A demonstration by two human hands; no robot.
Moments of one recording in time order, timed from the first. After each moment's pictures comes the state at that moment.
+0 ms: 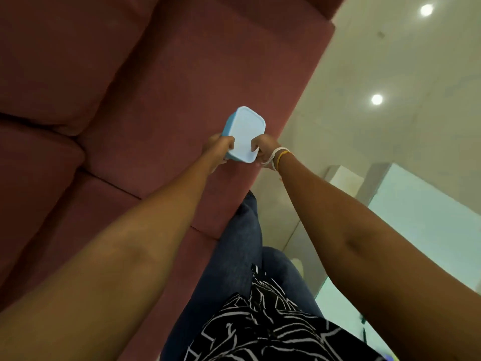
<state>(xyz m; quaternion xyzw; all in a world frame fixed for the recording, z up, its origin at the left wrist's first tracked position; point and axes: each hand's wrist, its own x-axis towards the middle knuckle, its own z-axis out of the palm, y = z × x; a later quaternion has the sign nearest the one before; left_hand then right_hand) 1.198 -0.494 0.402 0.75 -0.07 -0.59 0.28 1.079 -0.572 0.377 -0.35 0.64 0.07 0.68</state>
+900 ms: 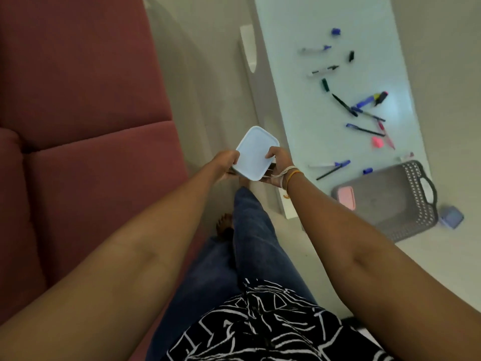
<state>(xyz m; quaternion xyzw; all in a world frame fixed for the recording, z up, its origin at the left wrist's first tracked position) 0.971 -0.044 0.467 0.62 -0.29 -0.73 -0.02 0.826 0.011 0.459 0.09 0.63 -0.33 0.69</state>
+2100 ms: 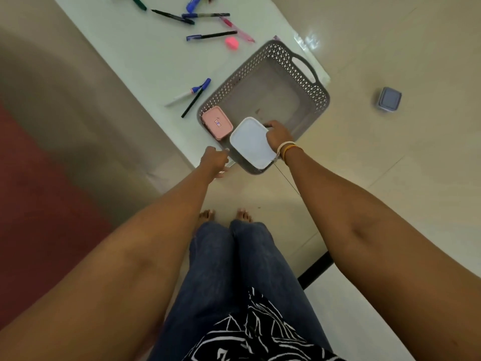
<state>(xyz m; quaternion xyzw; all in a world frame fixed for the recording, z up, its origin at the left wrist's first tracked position) 0.675 0.259 0.352 0.61 -0.47 -0.62 -0.16 0.511 0.337 0.344 -0.12 0.87 -0.22 0.43</state>
